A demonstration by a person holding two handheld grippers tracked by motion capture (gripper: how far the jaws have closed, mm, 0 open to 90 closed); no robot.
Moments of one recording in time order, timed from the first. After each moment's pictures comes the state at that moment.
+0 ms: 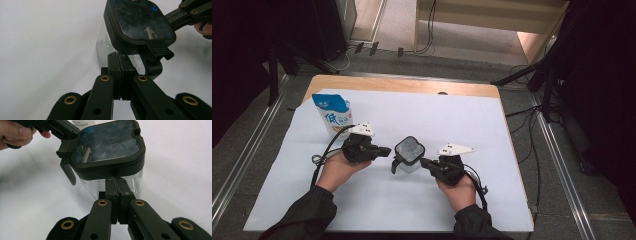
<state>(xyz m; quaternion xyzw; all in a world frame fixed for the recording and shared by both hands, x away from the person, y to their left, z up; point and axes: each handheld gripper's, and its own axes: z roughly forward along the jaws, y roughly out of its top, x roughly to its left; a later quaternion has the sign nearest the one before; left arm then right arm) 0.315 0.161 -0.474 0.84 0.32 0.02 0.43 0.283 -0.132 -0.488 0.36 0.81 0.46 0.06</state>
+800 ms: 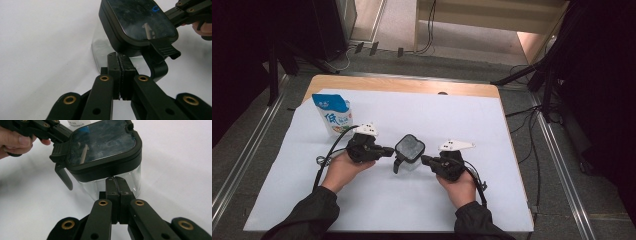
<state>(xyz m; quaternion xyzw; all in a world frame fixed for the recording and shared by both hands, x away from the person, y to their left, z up) 0.320 0.155 -0.481 0.84 0.33 0.01 0.43 0.297 -0.134 -0.490 0.37 0.81 0.46 0.05</state>
